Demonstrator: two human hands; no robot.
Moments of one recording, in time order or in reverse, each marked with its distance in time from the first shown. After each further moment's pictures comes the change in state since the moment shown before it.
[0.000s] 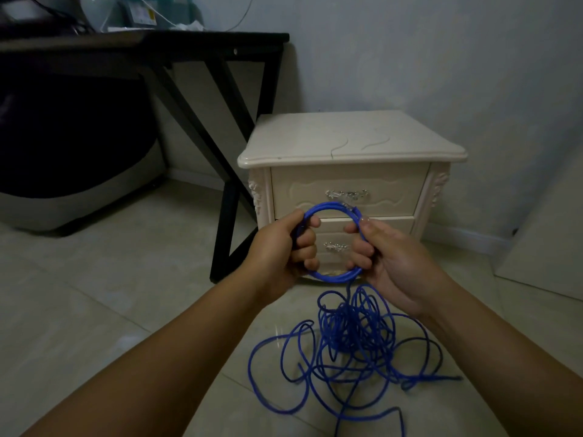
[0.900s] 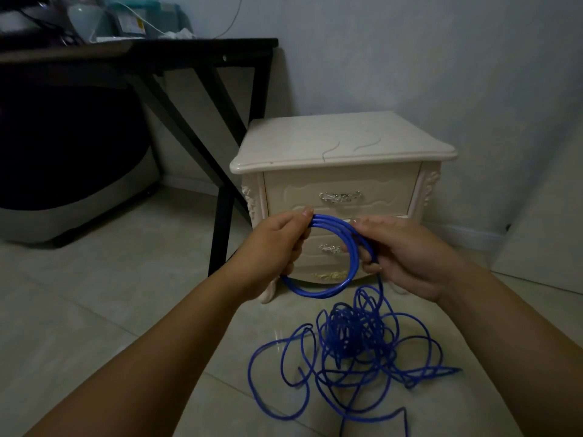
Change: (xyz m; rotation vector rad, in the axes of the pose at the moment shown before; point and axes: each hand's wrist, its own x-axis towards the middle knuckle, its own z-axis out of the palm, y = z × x) left_hand -0.004 0.014 -0.003 0.575 -0.041 0.141; right_hand 0.000 -0.028 -0.010 -0.304 -0.010 0.047
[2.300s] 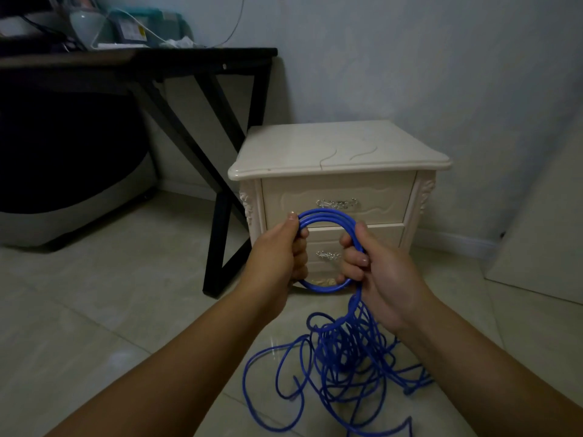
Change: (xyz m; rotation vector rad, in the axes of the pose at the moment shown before) left_hand -0.003 -0.002 0.024 -0.401 0.176 -0.047; right_hand -0.007 0.017 0.035 0.380 0.168 -0.034
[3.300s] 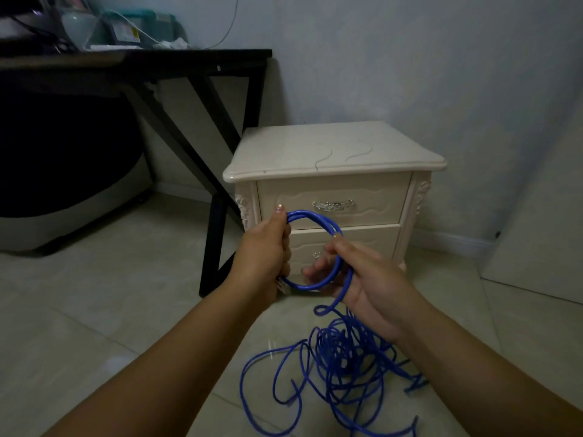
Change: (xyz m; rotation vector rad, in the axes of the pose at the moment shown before) left_hand 0.014 0.006 -0.001 0.043 0.151 0.006; right_hand -0.004 0.003 -0.001 0.017 -0.138 0.070
